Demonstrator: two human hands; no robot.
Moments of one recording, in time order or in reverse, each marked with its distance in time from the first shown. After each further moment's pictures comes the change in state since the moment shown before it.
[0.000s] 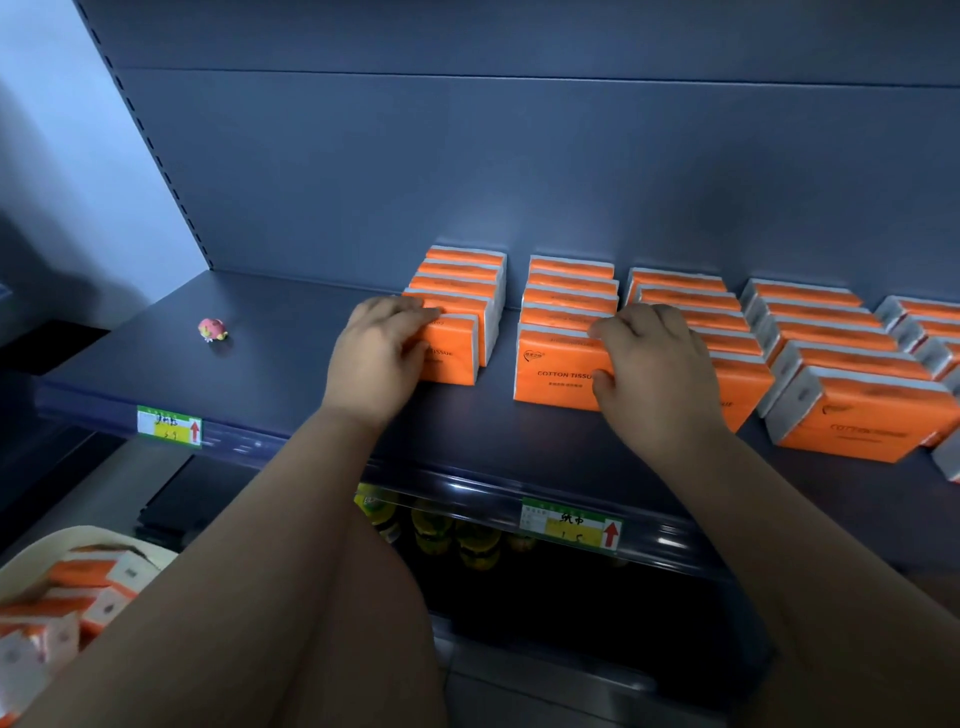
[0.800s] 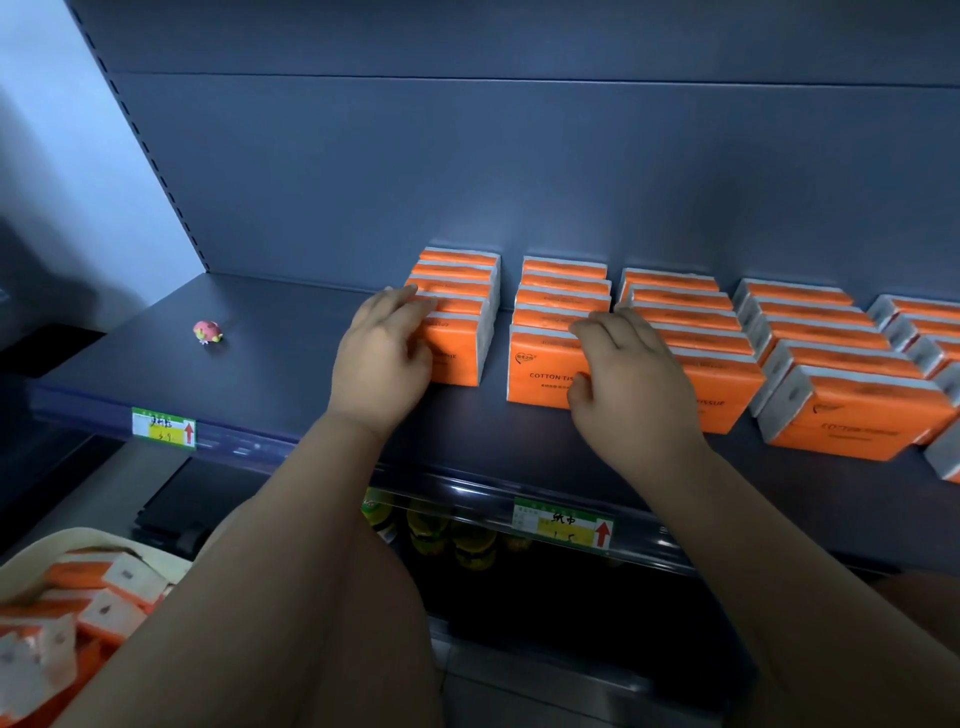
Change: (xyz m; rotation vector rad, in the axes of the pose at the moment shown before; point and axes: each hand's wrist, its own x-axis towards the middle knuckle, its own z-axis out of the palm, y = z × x) left_hand 0.000 0.026 0.000 -0.049 -0.013 -0.111; right_hand -0.011 -0.018 -0.006 0.159 -0.038 0.045
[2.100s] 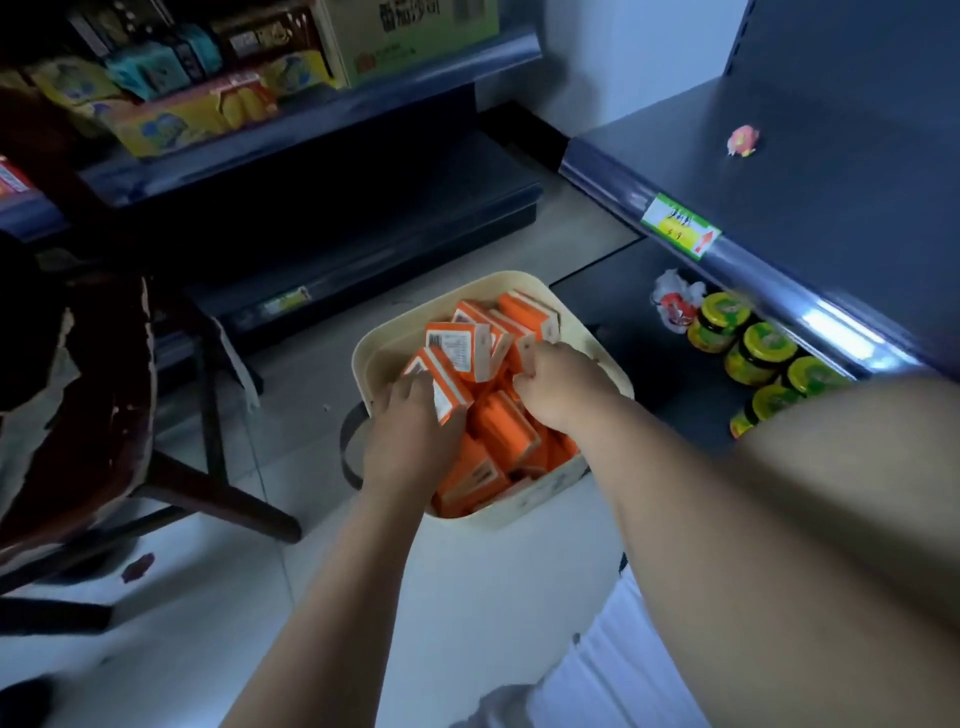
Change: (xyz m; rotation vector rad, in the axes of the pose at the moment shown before) left_hand -0.375 -0.152 -0.220 0.404 -0.039 -1.208; right_hand -0.123 -0.432 0.159 0.318 -0.950 -0.472
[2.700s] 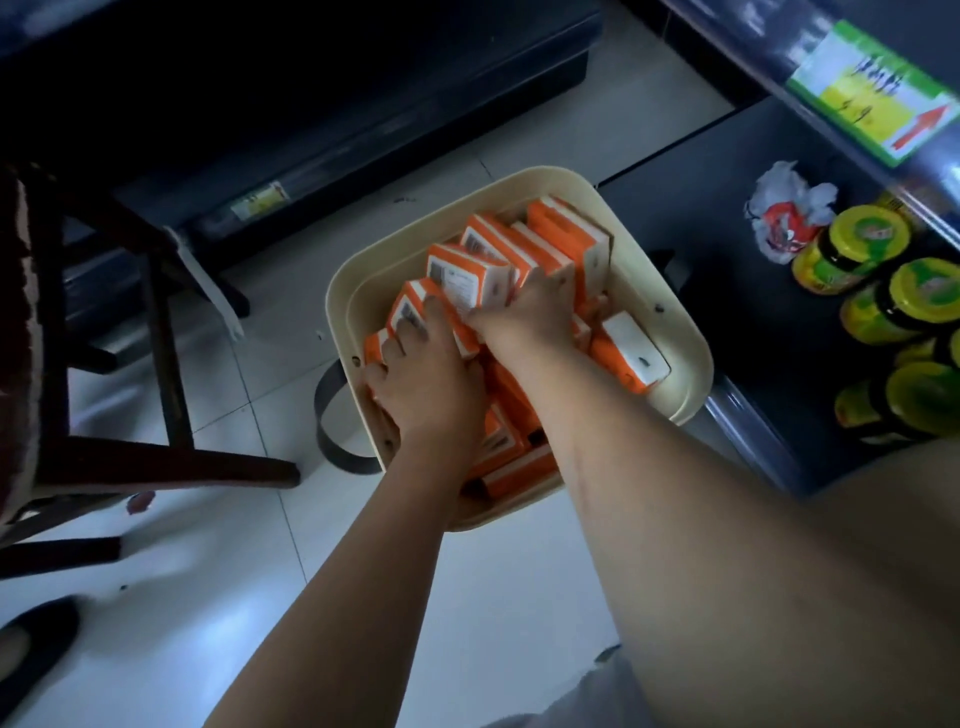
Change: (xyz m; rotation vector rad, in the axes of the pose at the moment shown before) left_hand 0.081 -0.010 0.099 0.241 0.046 -0.201; right_hand 0.107 -0.028 0.080 0.688 -0.076 0.306
